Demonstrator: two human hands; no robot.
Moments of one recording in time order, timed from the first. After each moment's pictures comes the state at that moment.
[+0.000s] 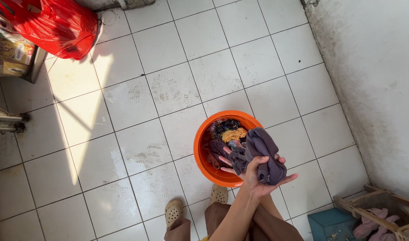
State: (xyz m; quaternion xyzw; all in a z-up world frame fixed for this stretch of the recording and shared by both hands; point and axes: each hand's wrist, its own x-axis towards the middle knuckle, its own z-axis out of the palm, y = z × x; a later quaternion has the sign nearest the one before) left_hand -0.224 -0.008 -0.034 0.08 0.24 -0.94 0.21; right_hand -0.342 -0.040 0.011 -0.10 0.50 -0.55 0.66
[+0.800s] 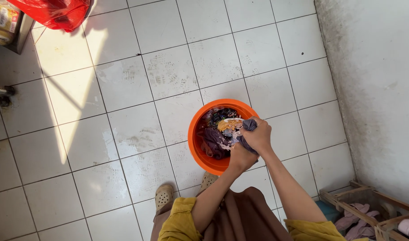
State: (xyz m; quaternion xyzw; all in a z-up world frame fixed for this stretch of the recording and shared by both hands) left_hand -0.242 -0.027 -0.140 0.58 -0.53 -0.63 0.01; right_hand -0.328 -0.071 -0.081 -0.35 0.85 -0.26 0.30
